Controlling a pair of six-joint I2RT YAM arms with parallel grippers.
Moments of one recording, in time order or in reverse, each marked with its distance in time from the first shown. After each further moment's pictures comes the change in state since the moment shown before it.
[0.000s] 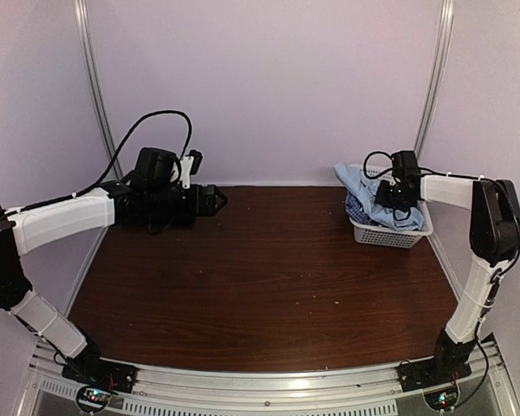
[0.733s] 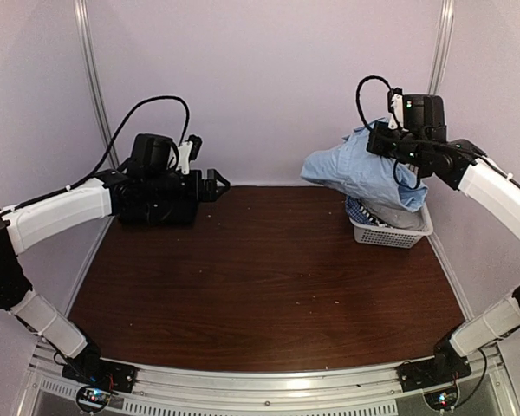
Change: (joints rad) left arm 0.003 0.000 0.090 -0.026 0.031 -0.016; right arm 0.348 -0.480 0.131 -0.116 0.184 -0.117
